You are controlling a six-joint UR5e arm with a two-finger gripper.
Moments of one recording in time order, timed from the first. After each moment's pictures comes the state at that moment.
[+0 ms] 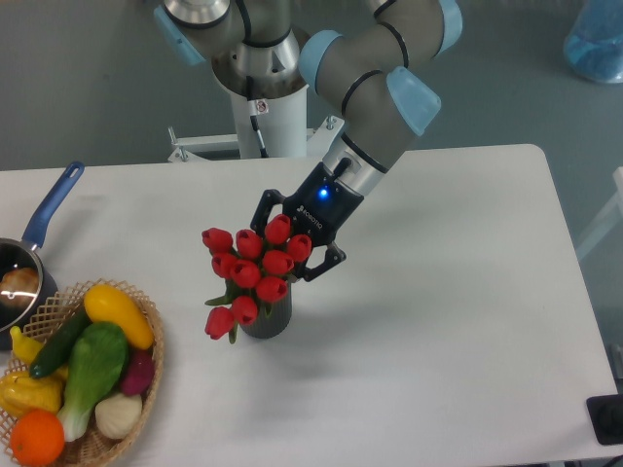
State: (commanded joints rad) arm 2.62 -1.75 -1.91 -0.96 0.64 1.28
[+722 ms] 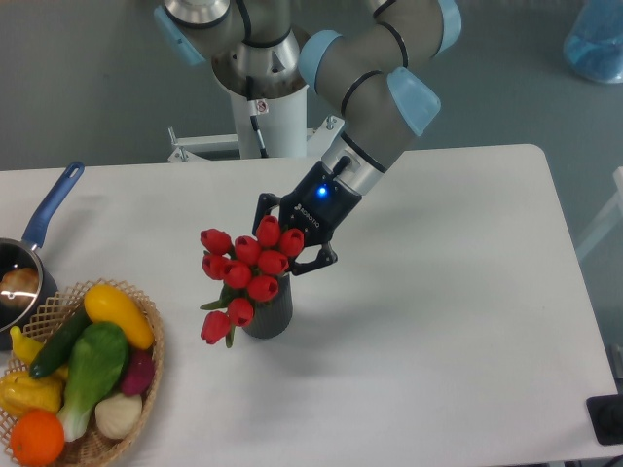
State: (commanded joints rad) arm 2.62 -1.74 -1.92 -0.96 0.59 1.28
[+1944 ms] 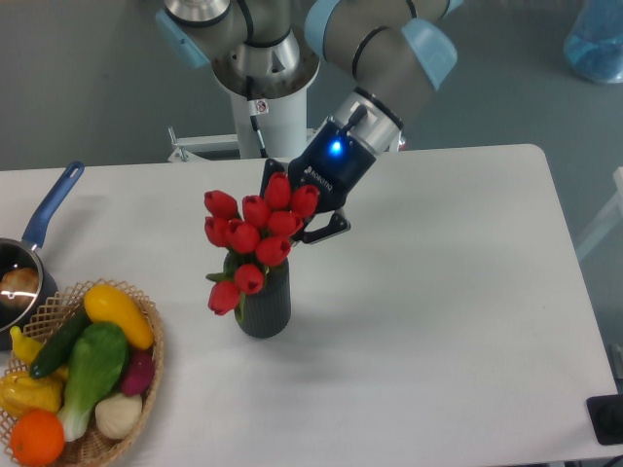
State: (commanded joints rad) arm 2.70 -1.62 -1.91 -0.98 0.48 1.26
